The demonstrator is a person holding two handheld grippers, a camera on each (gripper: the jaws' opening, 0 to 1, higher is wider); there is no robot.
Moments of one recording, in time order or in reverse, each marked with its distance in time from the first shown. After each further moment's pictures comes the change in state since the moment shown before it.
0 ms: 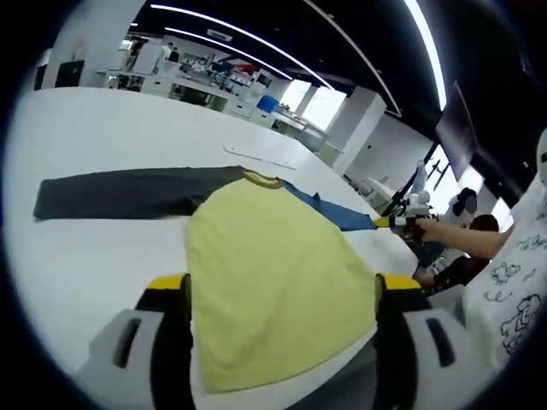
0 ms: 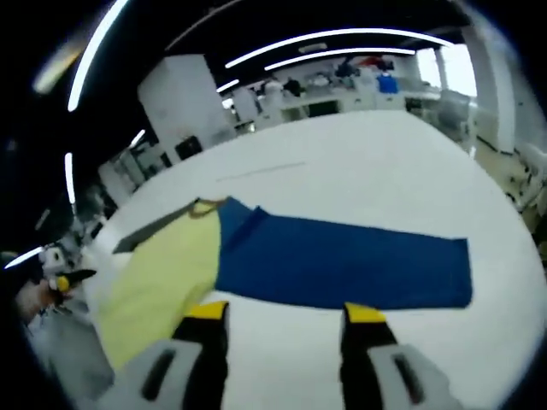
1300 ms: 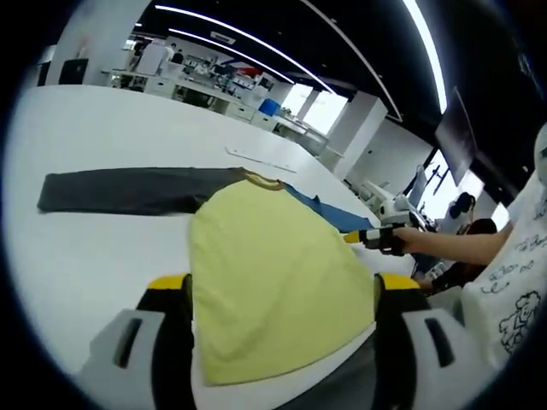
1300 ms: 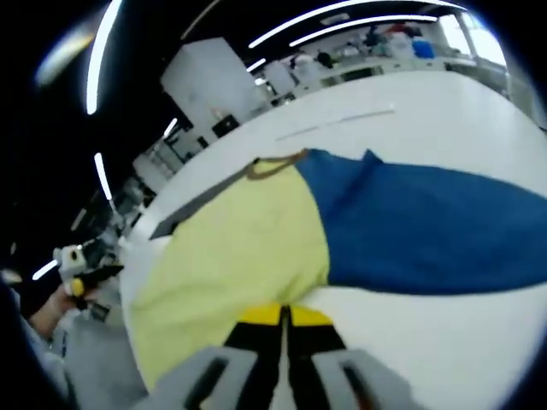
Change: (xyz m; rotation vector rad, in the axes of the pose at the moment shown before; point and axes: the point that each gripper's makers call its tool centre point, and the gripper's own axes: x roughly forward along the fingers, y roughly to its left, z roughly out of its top) left arm -0.007 0.001 -0.004 -0.020 -0.021 0.002; right arm 0.078 0.100 -0.037 0.045 0.117 0.210
